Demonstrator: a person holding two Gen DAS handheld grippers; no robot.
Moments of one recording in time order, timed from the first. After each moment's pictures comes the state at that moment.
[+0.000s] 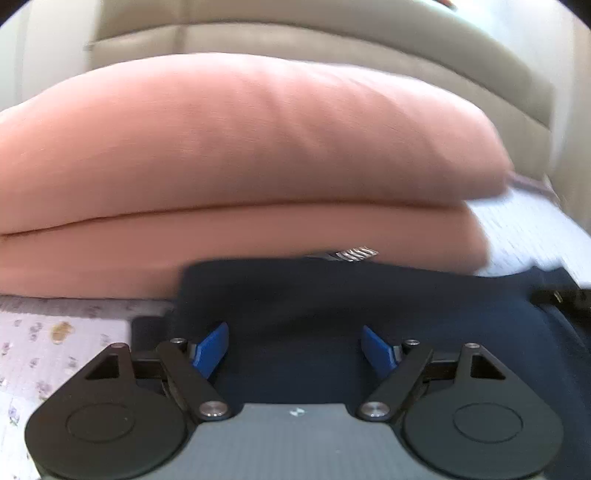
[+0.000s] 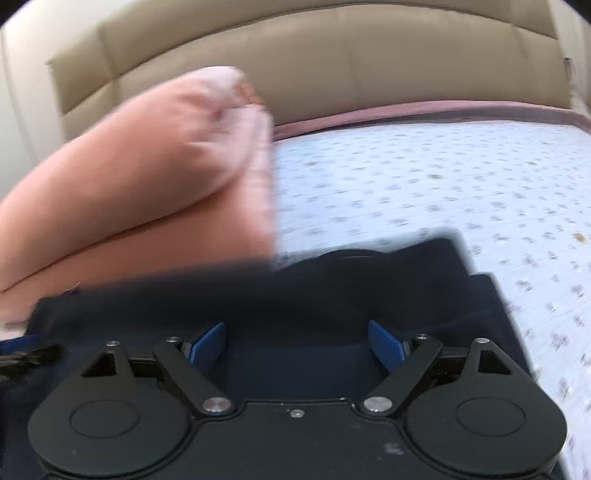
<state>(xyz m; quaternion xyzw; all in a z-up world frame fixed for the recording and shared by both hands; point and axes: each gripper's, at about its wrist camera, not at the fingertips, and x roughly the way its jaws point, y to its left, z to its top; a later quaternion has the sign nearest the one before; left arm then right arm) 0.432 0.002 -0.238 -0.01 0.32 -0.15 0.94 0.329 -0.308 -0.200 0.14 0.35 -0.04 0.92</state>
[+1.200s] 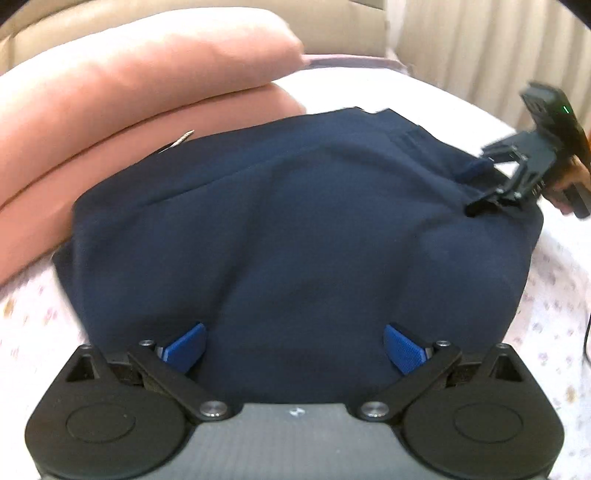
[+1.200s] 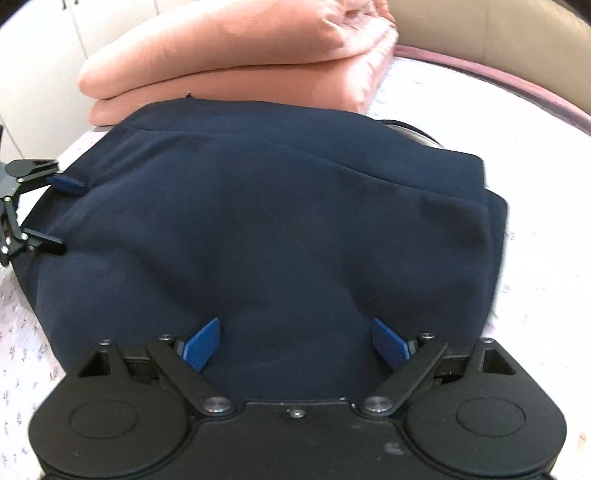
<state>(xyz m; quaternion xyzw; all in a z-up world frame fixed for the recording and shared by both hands) 0.330 0.020 -0.226 0.14 0.41 -0.39 0.82 0.257 -0.324 -0.198 -0.01 0.49 0.17 0.86</state>
